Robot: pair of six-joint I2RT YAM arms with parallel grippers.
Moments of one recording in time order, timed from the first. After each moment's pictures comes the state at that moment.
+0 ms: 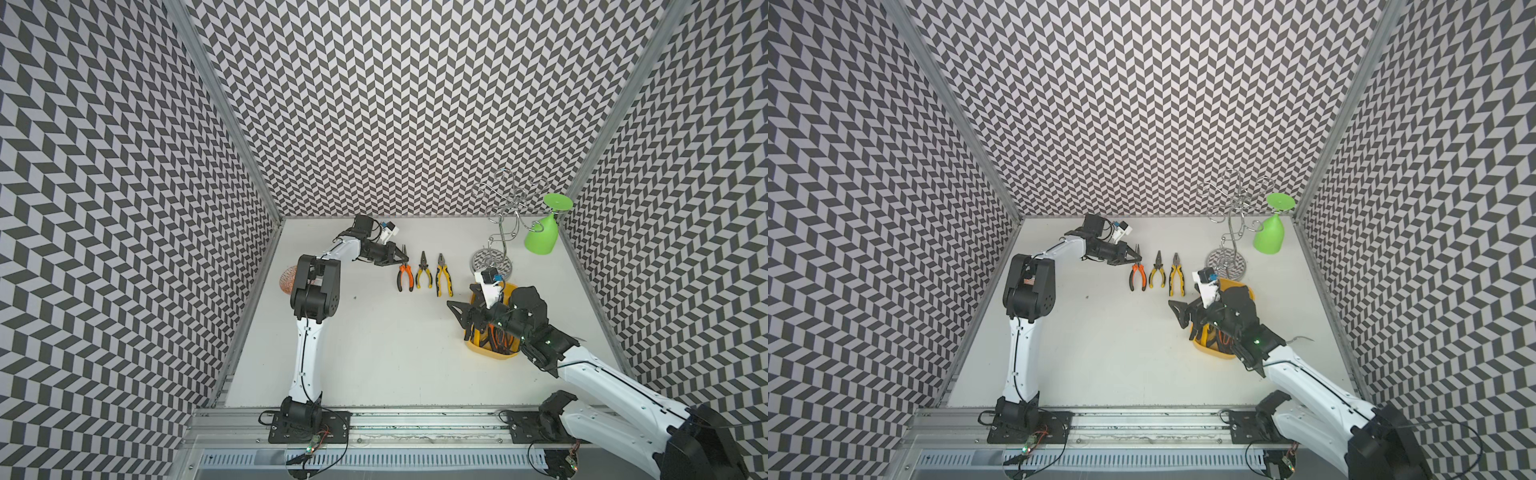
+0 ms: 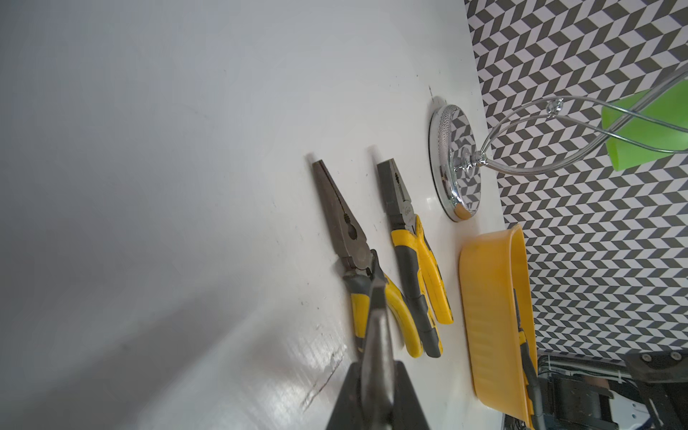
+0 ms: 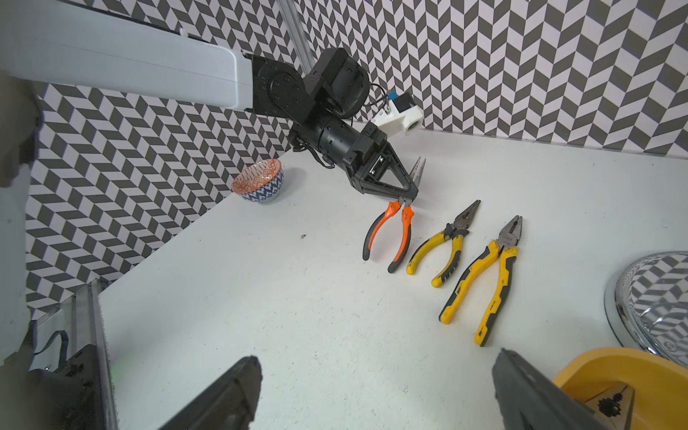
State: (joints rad) left arm -0.23 2.39 1.85 -0.52 0.99 -0.15; right arm 0.55 0.97 0.49 0.17 -0.24 0.17
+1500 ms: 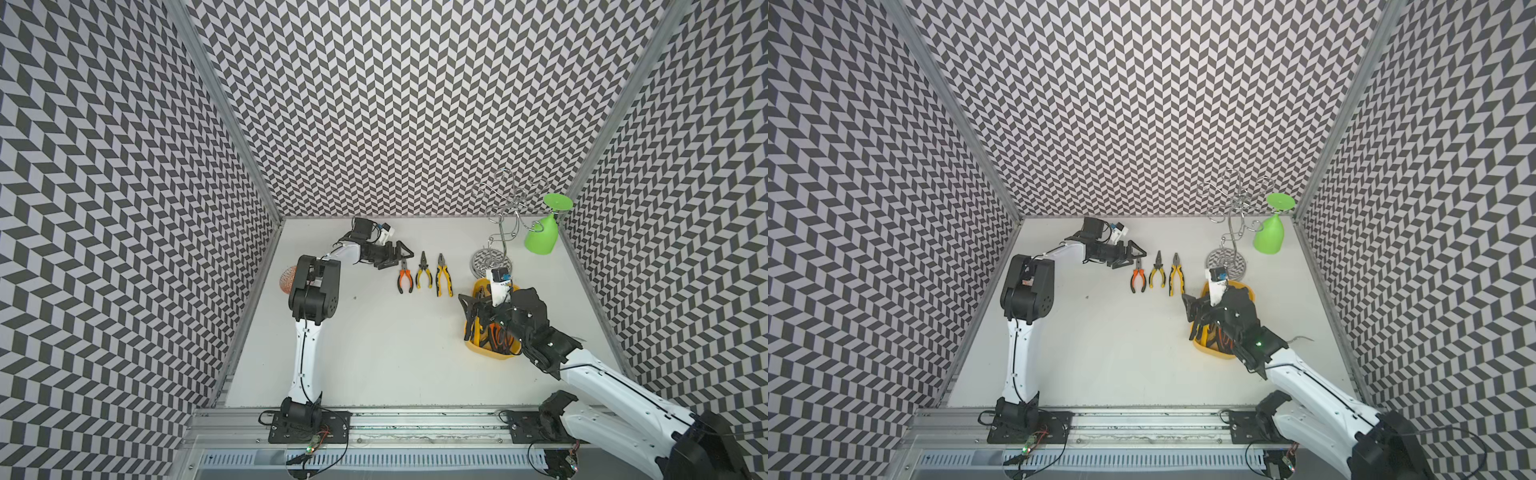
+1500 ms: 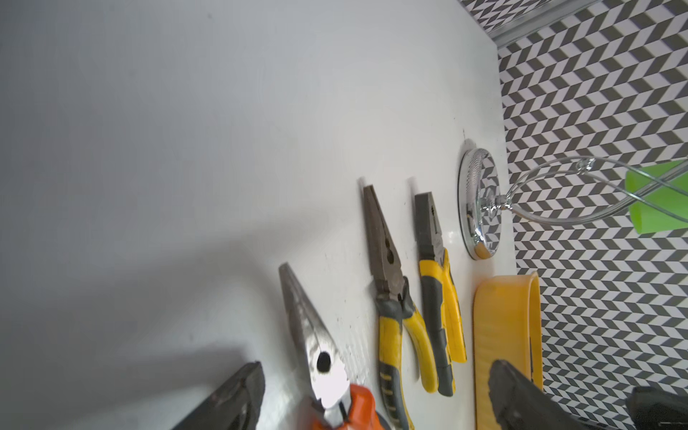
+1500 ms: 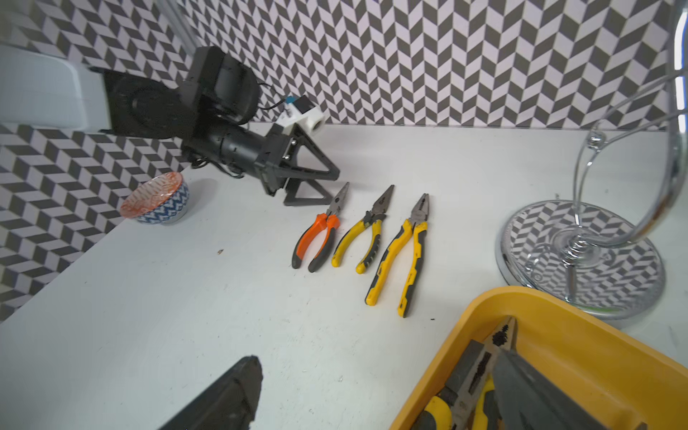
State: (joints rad) left arm -0.23 2.28 1.67 -0.31 0.83 -0.36; right arm 0.55 0.94 0.49 0.07 0.07 0.25
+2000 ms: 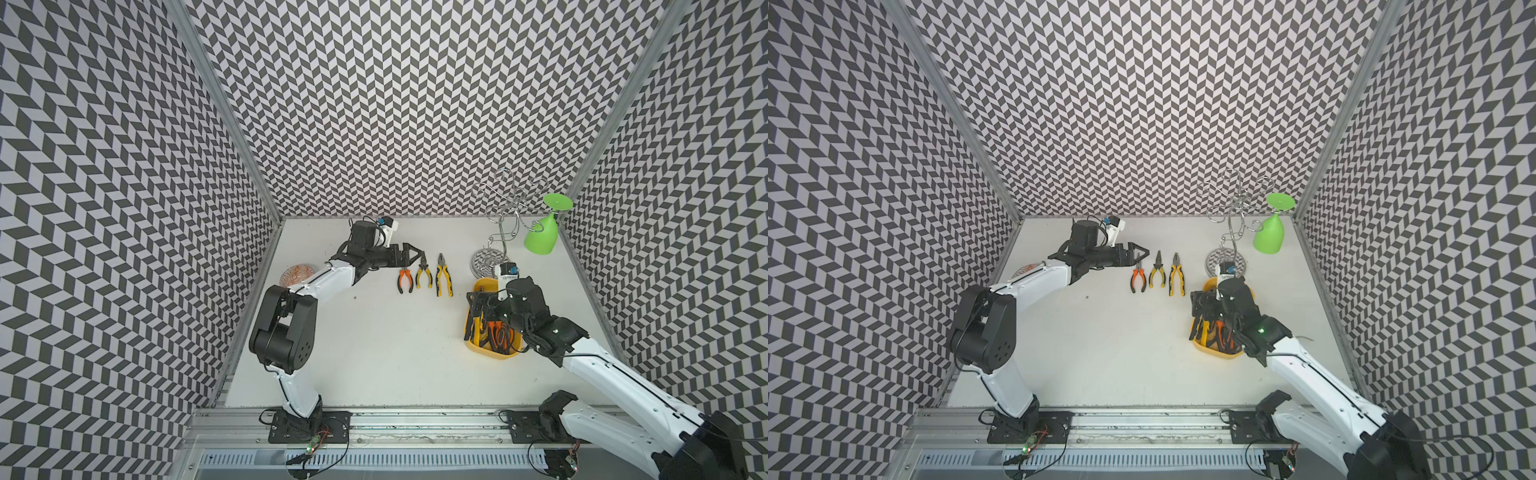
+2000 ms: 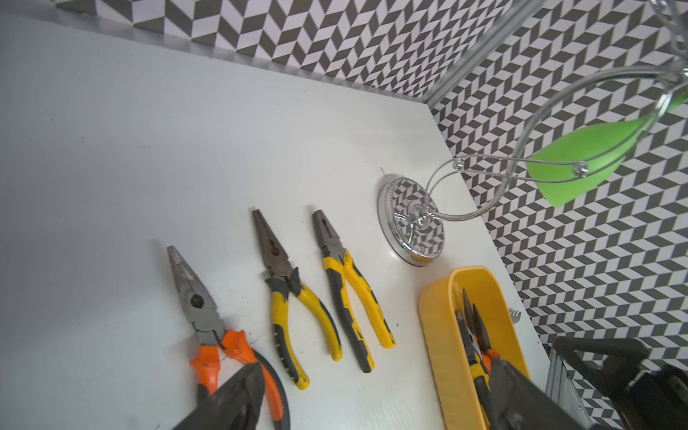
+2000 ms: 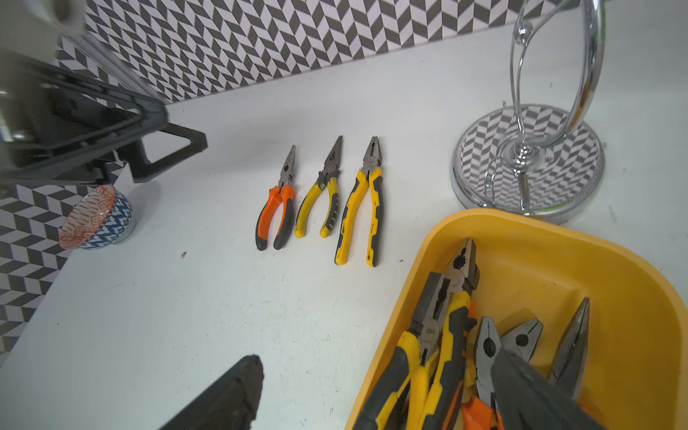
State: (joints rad) left arm -0.38 1.75 1.21 0.01 0.59 -0.40; right arm 0.51 0.99 0.68 -0.34 0.10 0.46
